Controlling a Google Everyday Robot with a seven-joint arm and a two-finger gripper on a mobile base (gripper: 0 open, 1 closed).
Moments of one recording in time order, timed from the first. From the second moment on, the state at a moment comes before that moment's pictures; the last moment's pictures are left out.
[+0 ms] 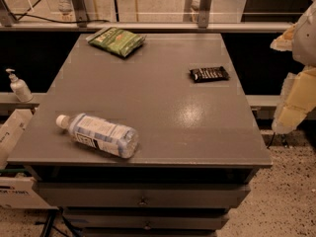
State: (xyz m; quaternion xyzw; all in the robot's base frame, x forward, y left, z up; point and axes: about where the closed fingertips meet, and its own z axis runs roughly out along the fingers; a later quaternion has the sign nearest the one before) arm 0.438 -0.217 0.976 -0.60 0.78 -0.03 0.16
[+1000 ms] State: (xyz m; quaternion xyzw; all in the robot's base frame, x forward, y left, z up) arm 0.438 -0.165 0.950 -0.61 0.77 0.03 0.18
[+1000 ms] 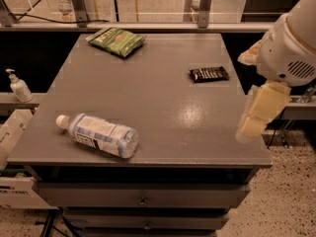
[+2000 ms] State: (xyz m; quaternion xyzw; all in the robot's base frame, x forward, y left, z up) arm 0.422 -0.024 0.935 -0.60 0.73 0.18 0.26
